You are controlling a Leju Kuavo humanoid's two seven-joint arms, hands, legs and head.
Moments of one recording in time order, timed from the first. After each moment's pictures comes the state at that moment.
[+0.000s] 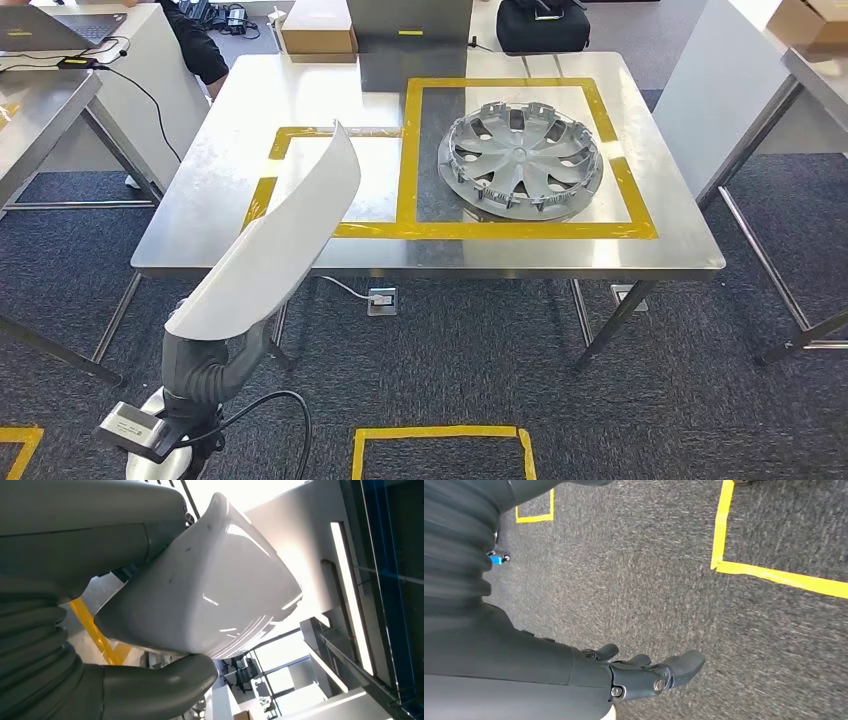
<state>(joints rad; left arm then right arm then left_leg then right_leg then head) 0.04 -0.08 -0.08 -1.61 -0.21 -0.02 -0.69 -0.12 -0.08 1.52 -0.12 -1.16 -0.36 -0.02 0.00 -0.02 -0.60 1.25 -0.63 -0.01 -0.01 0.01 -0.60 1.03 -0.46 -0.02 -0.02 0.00</state>
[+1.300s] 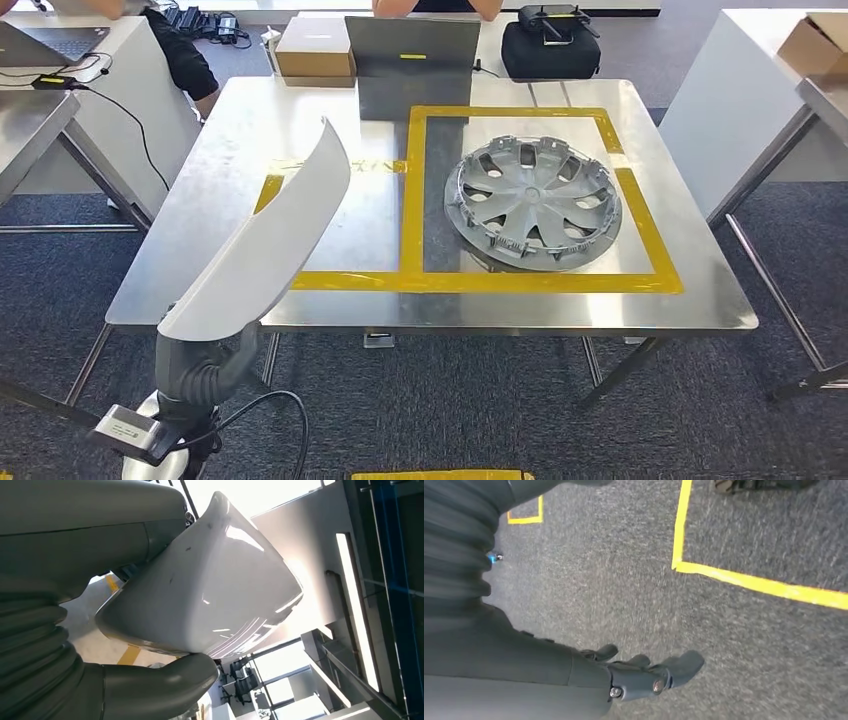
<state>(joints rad) 0.04 -0.09 -0.07 -1.62 -0.22 -0.01 -0.68 -0.12 -0.08 1.52 -0.12 -1.16 -0.35 -0.02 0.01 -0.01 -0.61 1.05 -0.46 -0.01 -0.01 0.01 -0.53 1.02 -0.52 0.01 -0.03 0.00</state>
